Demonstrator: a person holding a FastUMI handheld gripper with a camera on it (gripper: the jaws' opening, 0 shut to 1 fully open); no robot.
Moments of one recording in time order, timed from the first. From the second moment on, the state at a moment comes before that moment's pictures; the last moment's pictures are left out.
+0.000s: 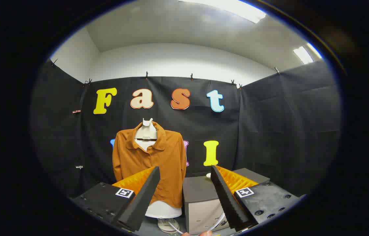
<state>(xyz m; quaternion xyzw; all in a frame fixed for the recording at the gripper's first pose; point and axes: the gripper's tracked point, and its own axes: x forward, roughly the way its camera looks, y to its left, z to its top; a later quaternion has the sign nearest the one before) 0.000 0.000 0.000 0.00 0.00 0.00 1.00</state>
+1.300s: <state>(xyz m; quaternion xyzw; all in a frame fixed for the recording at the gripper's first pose) 0.026 -0.035 -0.022 0.01 0.04 -0.01 1.00</state>
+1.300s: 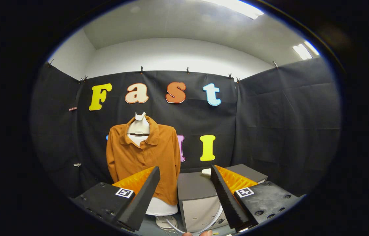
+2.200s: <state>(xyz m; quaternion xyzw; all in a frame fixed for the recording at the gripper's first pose) 0.180 -0.160 -0.164 0.03 0.21 -0.02 0.98</state>
